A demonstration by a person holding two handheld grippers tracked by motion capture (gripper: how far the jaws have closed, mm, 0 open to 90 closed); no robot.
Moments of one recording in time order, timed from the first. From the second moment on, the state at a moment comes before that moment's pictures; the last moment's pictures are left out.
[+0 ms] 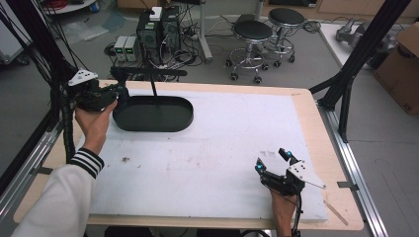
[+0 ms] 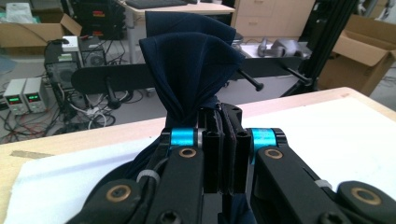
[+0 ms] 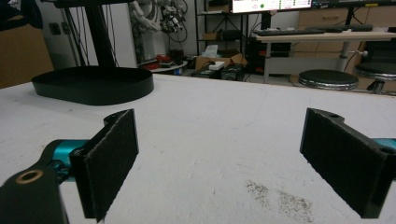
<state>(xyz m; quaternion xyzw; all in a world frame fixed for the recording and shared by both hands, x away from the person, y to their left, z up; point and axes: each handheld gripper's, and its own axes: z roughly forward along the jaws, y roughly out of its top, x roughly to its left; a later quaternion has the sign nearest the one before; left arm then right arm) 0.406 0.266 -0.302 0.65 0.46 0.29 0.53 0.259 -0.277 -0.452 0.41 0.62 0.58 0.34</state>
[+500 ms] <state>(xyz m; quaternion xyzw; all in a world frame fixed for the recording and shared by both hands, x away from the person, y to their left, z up) 0.439 0.260 -0.295 0.64 0.47 0.29 0.54 0.259 -0.277 -0.452 0.41 0.62 0.58 0.34</state>
